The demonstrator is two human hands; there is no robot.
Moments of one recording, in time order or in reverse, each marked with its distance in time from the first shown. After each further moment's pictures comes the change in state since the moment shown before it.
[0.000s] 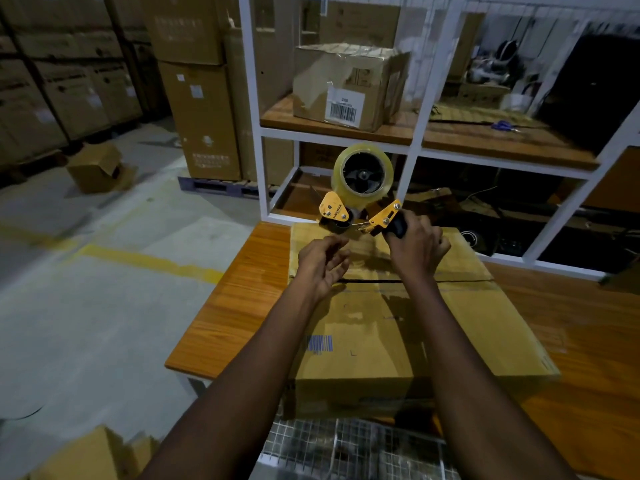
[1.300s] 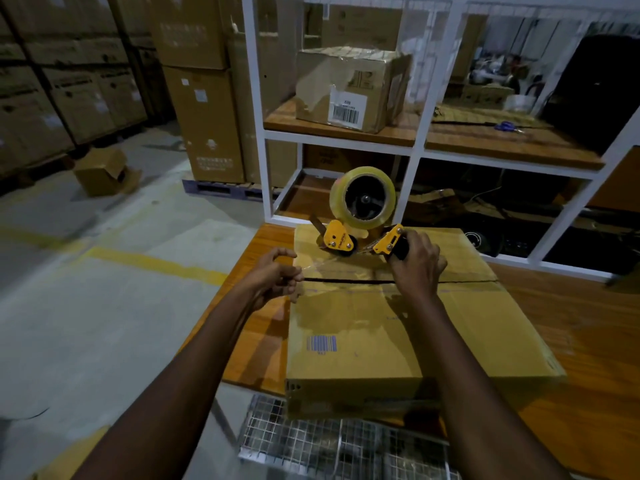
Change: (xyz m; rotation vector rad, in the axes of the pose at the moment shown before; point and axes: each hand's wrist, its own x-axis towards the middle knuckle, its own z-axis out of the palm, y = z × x) left_hand -0.002 0.045 -0.093 0.586 -0.020 0.028; right_hand -0.027 0.017 0.009 0.129 -0.063 -0.038
